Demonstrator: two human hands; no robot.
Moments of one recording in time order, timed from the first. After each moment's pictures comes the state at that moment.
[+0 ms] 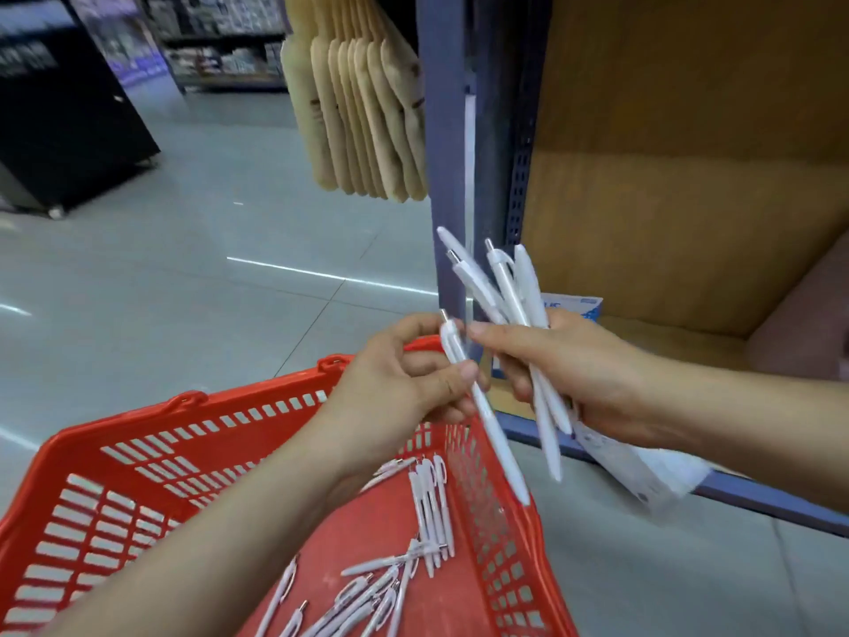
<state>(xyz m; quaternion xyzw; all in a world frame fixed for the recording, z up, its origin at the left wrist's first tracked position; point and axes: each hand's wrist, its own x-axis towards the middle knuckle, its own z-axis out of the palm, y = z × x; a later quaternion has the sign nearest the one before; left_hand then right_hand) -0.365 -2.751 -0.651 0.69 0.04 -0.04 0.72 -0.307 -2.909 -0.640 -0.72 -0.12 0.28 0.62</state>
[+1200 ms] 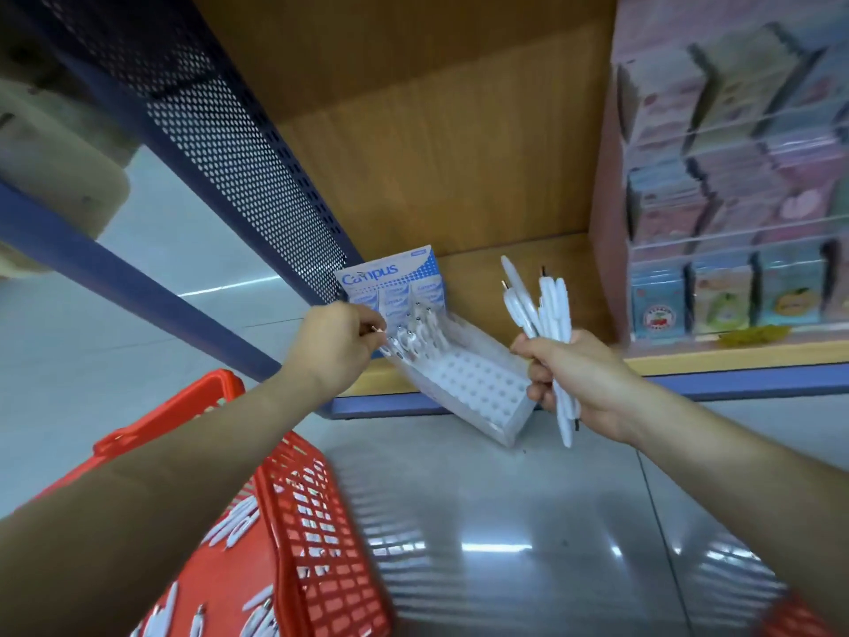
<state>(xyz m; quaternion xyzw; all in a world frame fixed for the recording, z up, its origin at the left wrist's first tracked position) -0.225 -2.899 -0.731 0.99 -0.08 -0.01 0.09 -0.269 -3.136 -0.788 -0.60 0.21 0.22 0.74</state>
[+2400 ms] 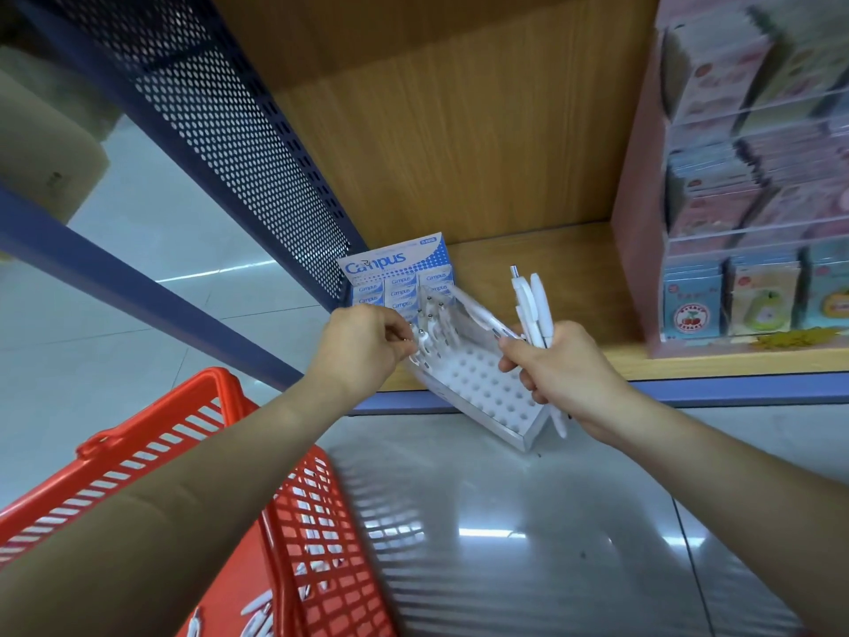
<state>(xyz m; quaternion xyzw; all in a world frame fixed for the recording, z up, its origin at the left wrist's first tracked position) -0.214 -2.900 -0.762 0.99 -0.05 -0.04 0.14 -0.253 -3.109 -0.803 -0.73 0.14 0.16 0.65</state>
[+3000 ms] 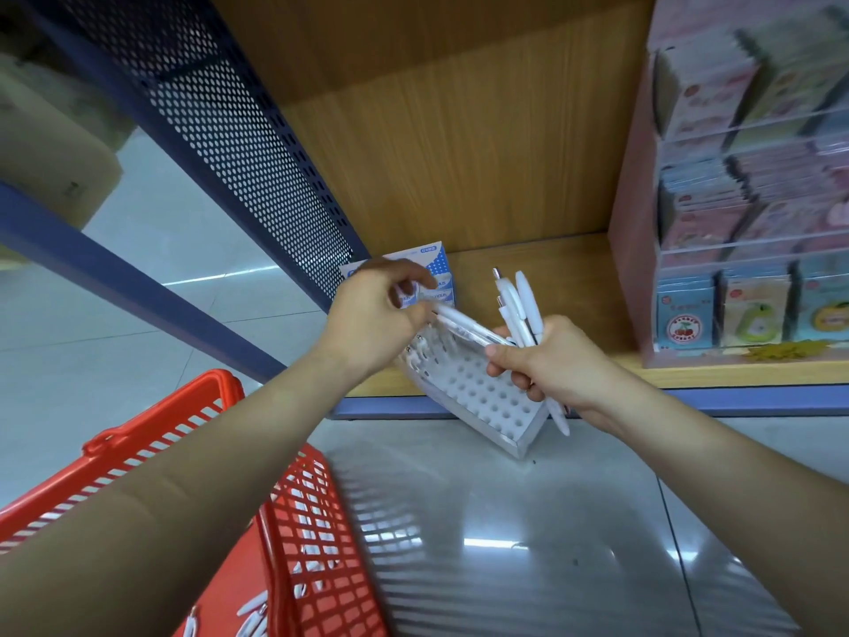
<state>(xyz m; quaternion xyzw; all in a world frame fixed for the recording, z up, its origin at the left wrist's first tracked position) -0.205 -2.928 -0.729 0.96 -0.10 0.03 0.25 -0.245 -3.116 -0.785 -0.70 0.09 0.21 0.68</state>
